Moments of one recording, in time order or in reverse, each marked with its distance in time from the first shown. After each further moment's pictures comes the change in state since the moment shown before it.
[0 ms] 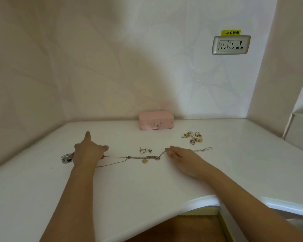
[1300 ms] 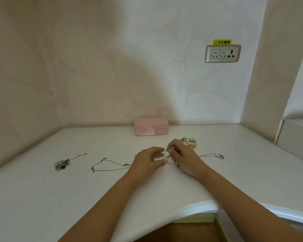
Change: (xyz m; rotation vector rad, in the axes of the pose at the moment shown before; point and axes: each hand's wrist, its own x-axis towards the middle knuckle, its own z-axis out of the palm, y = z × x) left_hand -0.069 0.061 0.094 -0.328 -0.487 0.604; right_hand 0.013 0.023 -0.004 0.483 0.278 -0.148
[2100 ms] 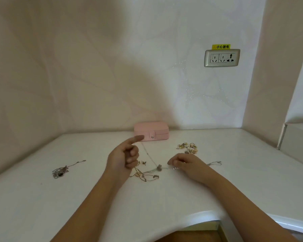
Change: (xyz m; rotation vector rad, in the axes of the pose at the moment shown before) left_hand -0.006 0.021 -0.047 -1.040 0.189 -0.195; right_hand -0.004 0.012 -0.018 -0.039 -0.146 0.163
